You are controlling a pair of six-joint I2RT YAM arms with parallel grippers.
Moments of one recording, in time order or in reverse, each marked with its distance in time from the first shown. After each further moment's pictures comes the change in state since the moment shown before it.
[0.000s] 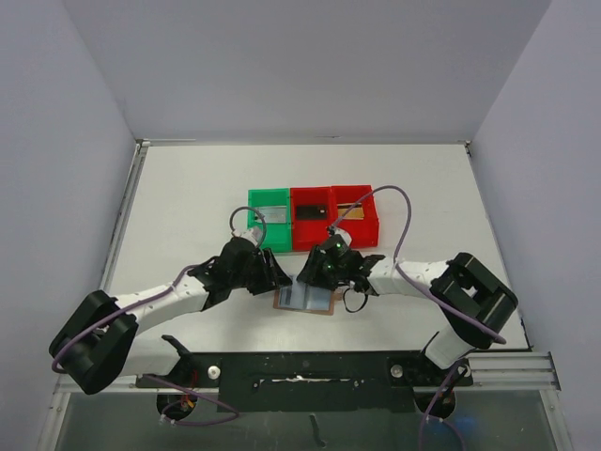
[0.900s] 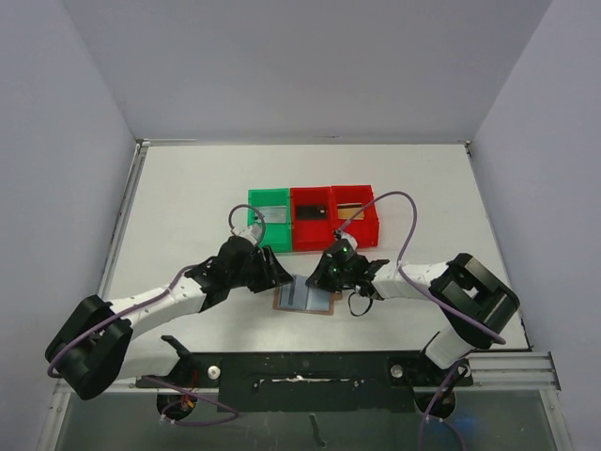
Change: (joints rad) left arm 0.000 -0.049 -0.001 -0.011 -0.018 -0.007; right arm -0.002 0.004 -0.015 -0.023 0.040 -0.010
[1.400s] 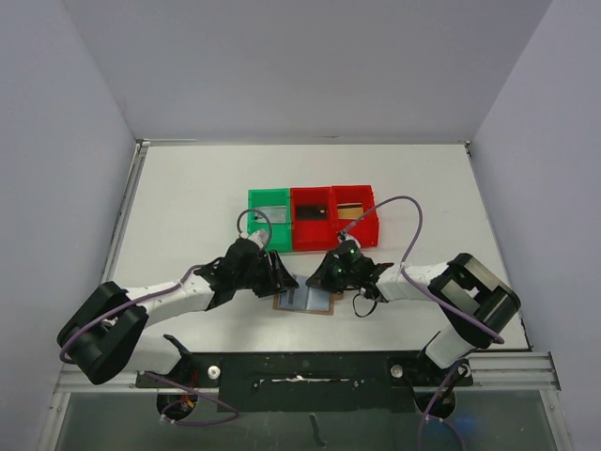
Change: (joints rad) left arm -0.021 0.107 -0.004 0.084 0.068 -0.022; right arm -0.047 -0.003 -0.082 0.150 -0.089 0.034
